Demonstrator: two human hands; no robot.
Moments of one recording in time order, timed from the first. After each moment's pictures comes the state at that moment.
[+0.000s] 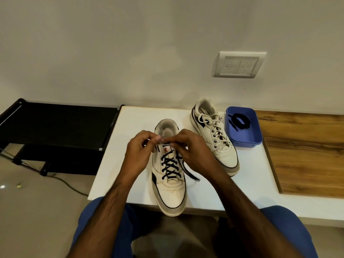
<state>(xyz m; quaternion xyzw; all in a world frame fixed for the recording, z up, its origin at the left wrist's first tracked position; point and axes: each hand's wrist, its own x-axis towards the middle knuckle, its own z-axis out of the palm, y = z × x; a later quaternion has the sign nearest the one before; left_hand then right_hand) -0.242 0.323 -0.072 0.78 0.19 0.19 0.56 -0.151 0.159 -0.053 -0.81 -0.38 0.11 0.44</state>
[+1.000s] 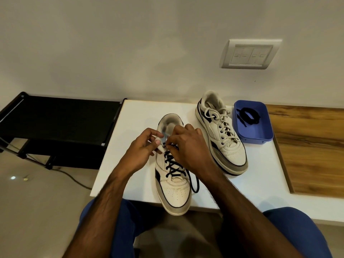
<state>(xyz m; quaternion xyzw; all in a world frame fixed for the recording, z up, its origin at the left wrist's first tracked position) -0.242 0.342 -0.080 0.80 0.21 0.02 0.56 -0.152 0.190 -0.080 -0.87 -0.44 -0.04 0.21</state>
